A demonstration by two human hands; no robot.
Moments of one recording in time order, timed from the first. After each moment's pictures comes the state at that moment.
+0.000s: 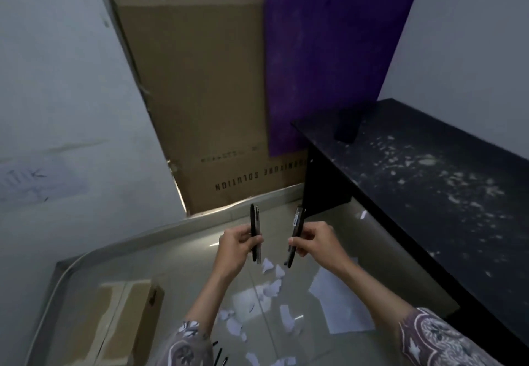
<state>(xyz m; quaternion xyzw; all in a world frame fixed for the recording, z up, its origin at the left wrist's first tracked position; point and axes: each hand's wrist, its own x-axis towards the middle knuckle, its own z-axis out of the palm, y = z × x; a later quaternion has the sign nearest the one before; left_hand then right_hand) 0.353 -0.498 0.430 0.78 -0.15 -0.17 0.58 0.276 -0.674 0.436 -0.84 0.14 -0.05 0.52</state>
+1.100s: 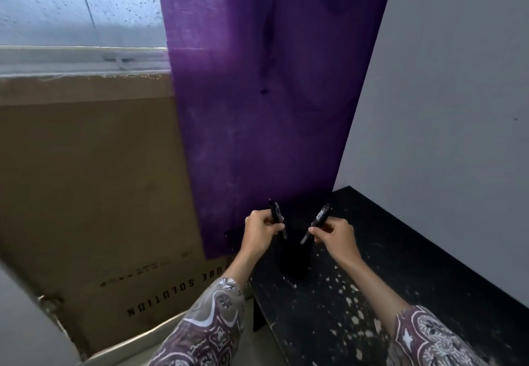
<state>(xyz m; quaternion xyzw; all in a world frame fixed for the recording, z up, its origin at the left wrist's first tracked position) 0.650 -0.924 0.562 0.76 -0.26 -0.12 0.58 0.542 -1.063 0.560 -0.82 0.25 -0.24 0.46</state>
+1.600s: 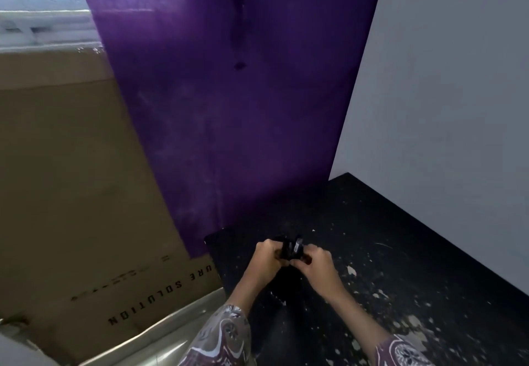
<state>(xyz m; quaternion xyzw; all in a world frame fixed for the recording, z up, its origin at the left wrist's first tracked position) 0.686 -1.008 0.465 0.82 -0.36 -0.20 0.40 0.588 -1.111 0.465 -0.87 0.23 -0.14 0.41</state>
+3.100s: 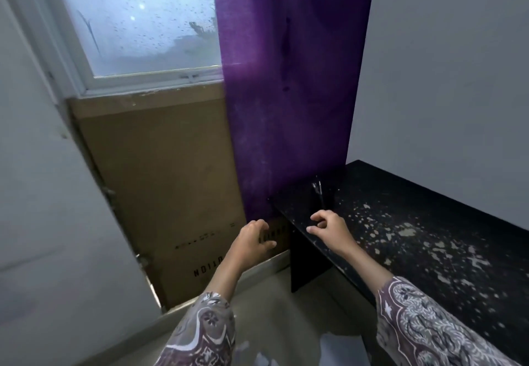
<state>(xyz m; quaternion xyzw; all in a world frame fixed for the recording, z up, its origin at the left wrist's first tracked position) 0.518 -0.658 0.556 0.88 -0.36 -0.07 0.31 0.420 -0.849 0.543 -0.86 0.23 -0.19 0.41</state>
